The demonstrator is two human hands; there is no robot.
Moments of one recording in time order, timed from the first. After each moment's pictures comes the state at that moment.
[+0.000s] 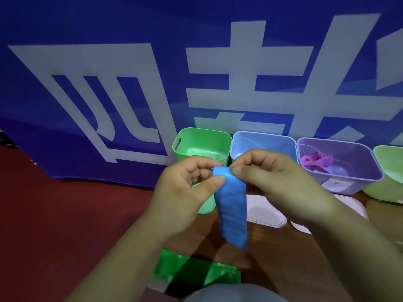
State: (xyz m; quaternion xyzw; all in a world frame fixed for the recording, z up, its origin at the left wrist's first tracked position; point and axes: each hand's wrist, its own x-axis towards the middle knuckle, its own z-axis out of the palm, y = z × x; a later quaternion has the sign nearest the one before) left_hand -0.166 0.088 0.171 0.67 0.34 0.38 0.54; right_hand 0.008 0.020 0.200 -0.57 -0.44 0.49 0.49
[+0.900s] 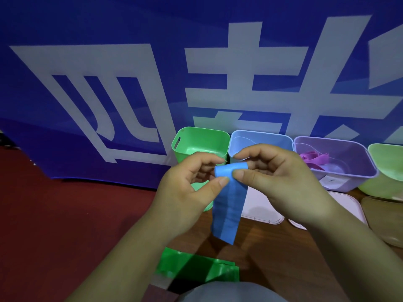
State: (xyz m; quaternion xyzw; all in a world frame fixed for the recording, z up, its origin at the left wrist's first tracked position) left_hand -0.171 0.074 0.172 0.73 0.31 0.37 0.48; right_hand 0.007 0.000 0.196 -0.56 -0.46 0.42 0.55
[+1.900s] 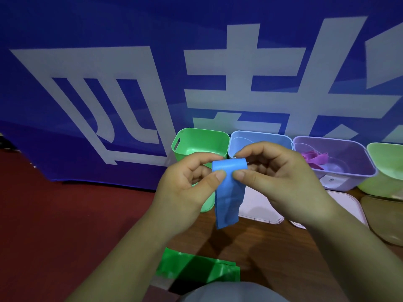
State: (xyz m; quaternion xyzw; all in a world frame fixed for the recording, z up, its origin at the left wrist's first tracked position) left_hand -0.169 0.073 0.174 0.70 0.32 0.37 0.53; right_hand 0.007 -0.002 0.192 -0.54 -0.49 0.38 0.57
